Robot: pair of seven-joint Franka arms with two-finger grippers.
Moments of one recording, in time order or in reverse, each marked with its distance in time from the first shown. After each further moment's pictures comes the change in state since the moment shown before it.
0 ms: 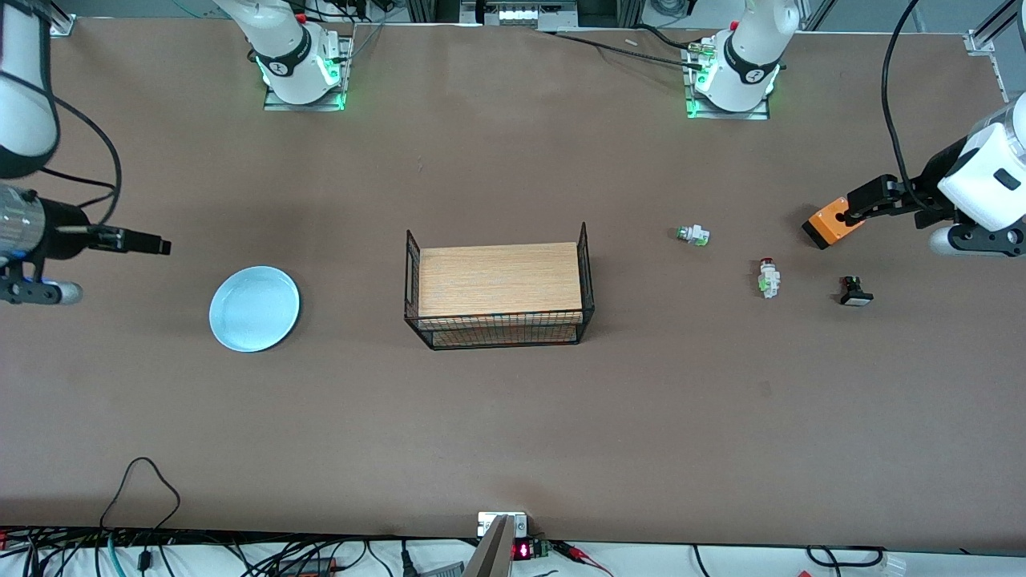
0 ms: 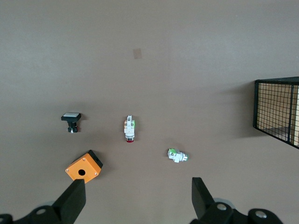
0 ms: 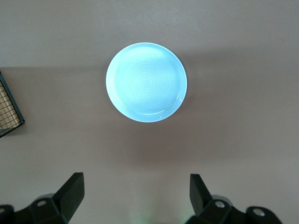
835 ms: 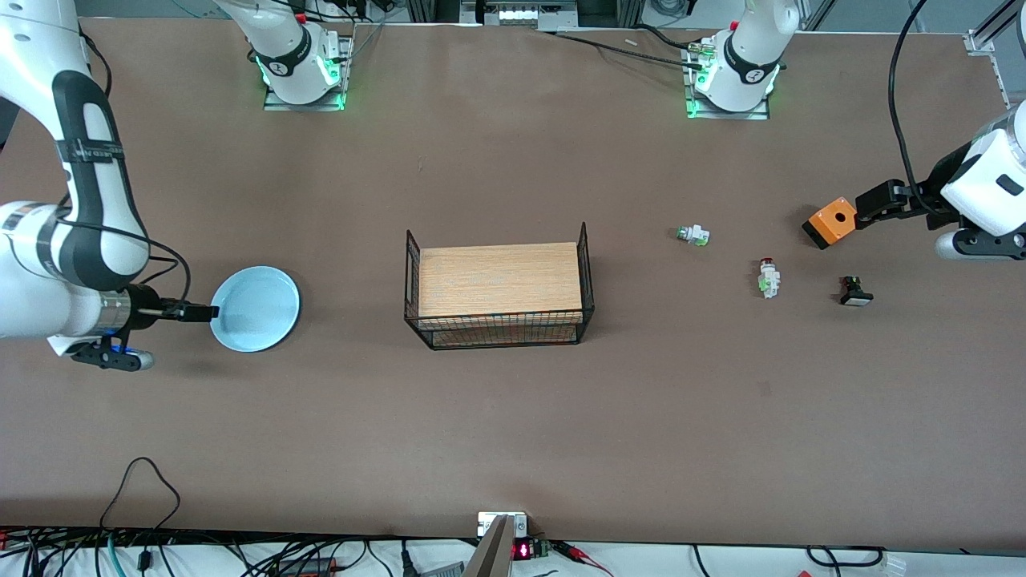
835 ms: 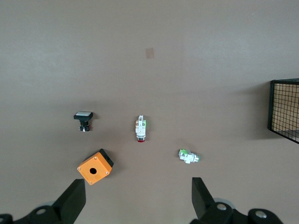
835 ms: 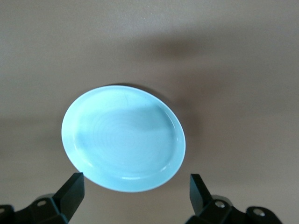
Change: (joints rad) left arm 0.004 0.005 0.000 -0.002 0.043 0.000 0.000; right arm -0.025 0.301 0.004 0.002 0.001 0.292 0.000
